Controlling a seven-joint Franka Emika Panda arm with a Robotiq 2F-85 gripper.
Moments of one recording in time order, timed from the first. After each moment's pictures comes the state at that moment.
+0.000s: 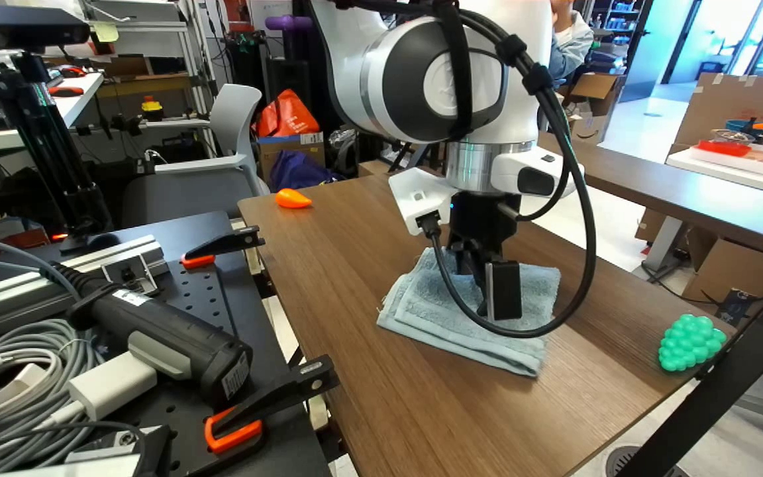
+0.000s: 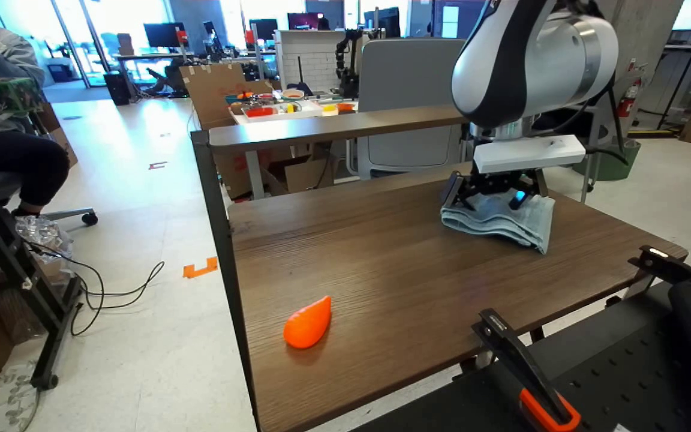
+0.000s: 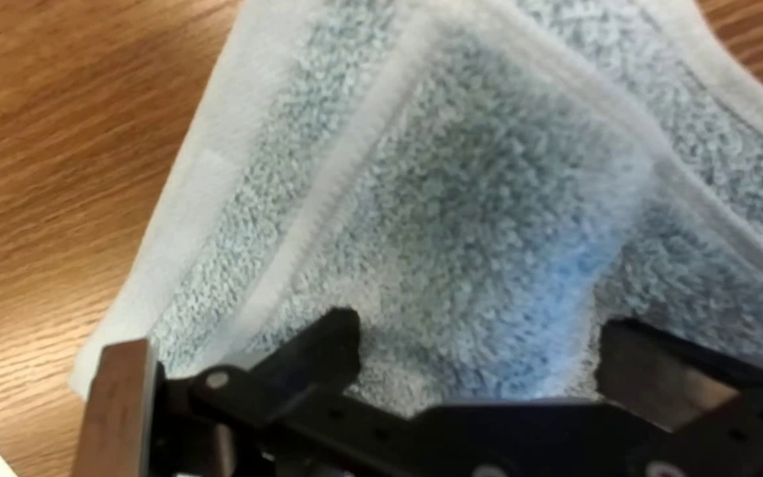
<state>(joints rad) 0.16 0.73 -0.24 -2.02 0.03 2.74 0.32</state>
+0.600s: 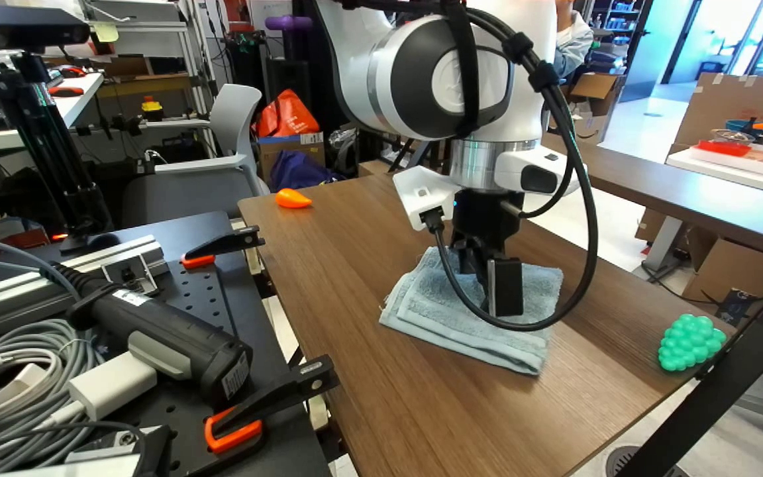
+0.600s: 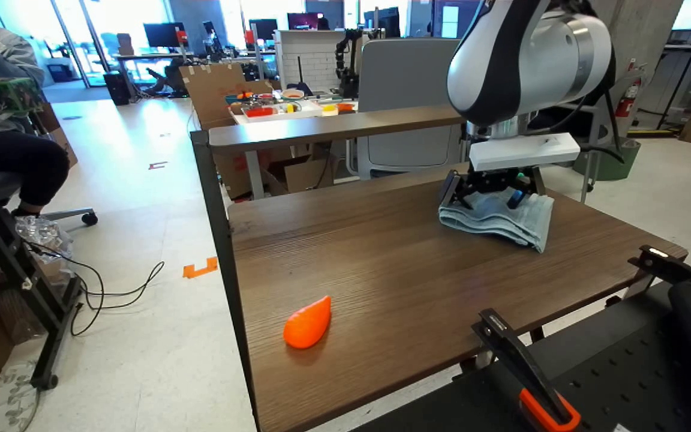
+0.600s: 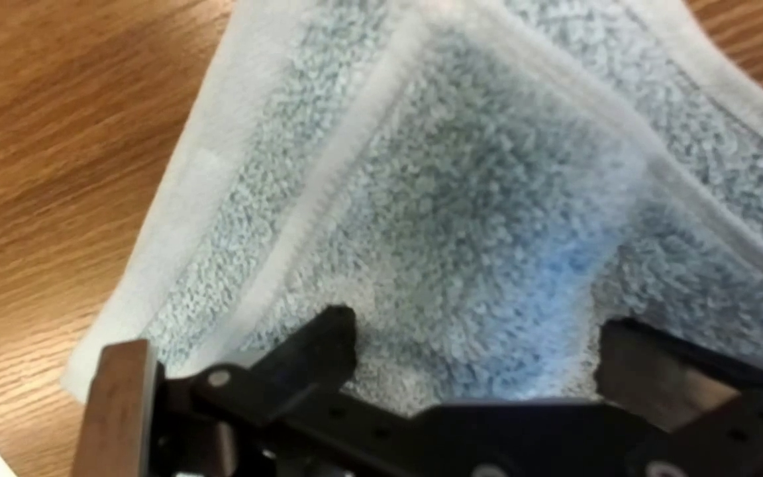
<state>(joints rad) 0.16 0.75 -0.24 -1.99 0.03 2.70 0.34</state>
